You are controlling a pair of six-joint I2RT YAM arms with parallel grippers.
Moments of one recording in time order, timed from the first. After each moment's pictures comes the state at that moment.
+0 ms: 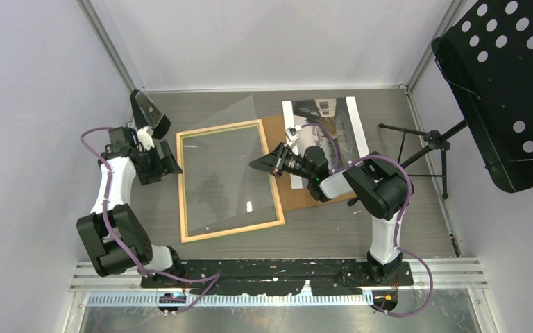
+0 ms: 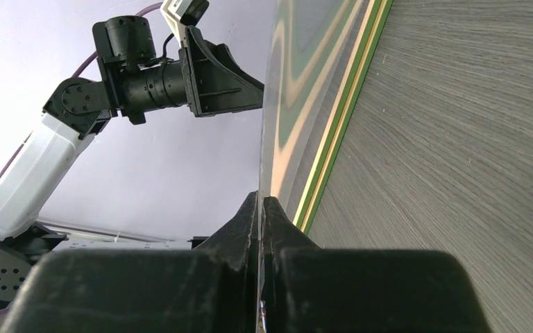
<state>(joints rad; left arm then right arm) 0.34 1.38 1.02 -0.73 0.39 -0.05 0.62 1.94 0.76 1.23 -0.57 1.24</state>
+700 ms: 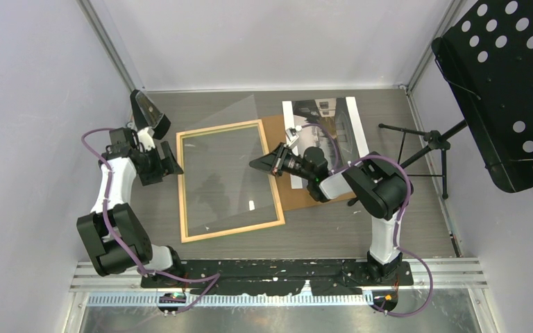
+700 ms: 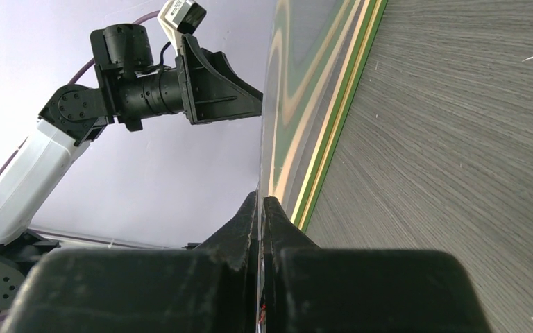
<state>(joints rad) 0.34 1.39 1.01 -0.72 0.41 -0.05 0.62 1.94 0.76 1.23 -0.54 1.23</state>
